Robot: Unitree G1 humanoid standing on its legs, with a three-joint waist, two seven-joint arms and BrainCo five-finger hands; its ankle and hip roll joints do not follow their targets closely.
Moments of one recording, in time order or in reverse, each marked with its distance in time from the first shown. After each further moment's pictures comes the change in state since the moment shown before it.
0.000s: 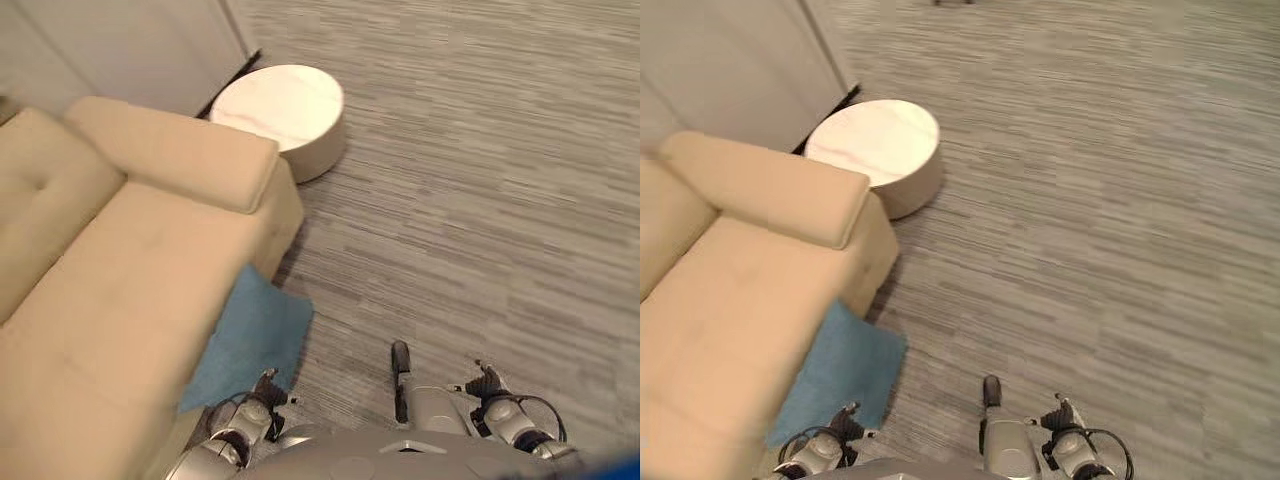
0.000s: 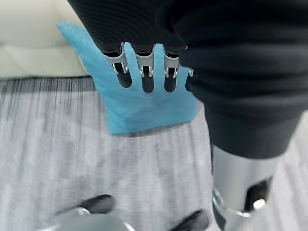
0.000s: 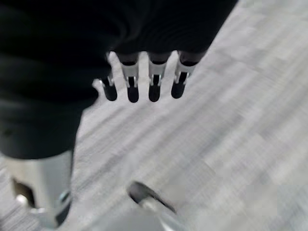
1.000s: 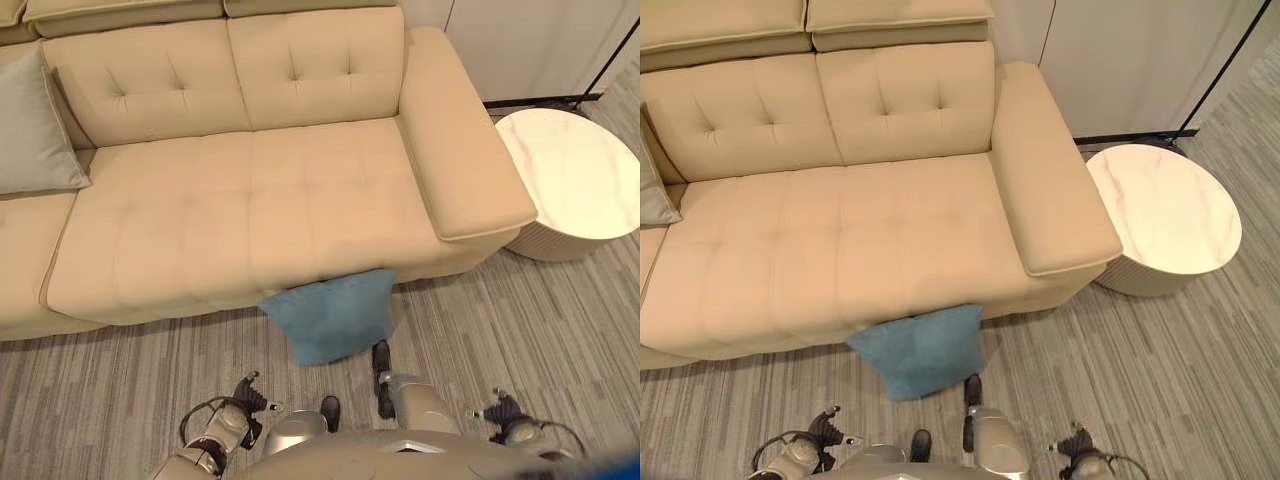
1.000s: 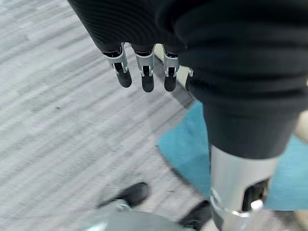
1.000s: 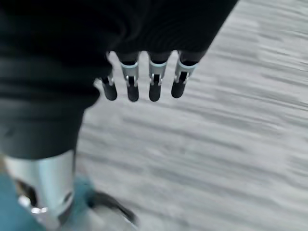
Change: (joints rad) left arm 0.002 0.068 -0.013 -0.036 0.022 -0.015 -0.027; right arm 0.057 -0.035 -0.014 0.040 0.038 -0.050 0.064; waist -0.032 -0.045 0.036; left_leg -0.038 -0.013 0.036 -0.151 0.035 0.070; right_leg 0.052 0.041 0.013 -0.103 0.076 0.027
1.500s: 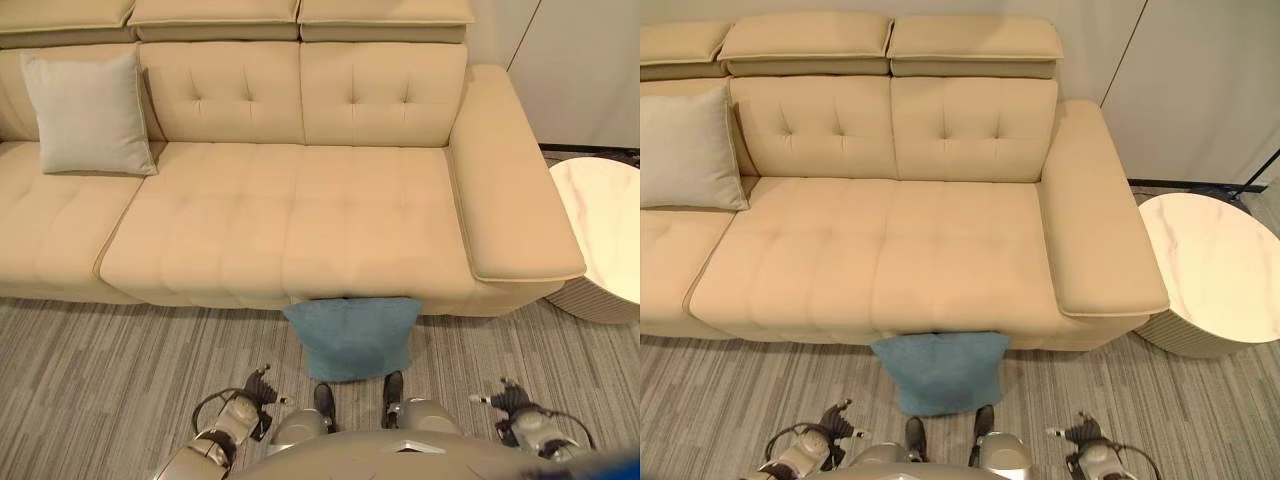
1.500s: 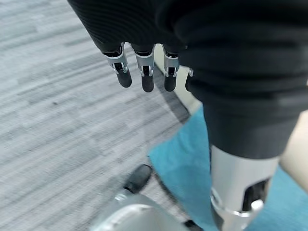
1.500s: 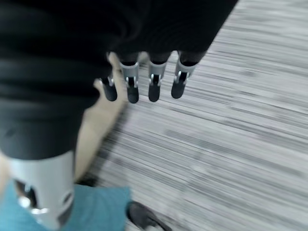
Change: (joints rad) left arm 0.022 0.007 -0.027 0.013 0.017 0.010 -0.006; right arm 0.046 -0.028 -0.032 0.053 0.068 0.019 0.024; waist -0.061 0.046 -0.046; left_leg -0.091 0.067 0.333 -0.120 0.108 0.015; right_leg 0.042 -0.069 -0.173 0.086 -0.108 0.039
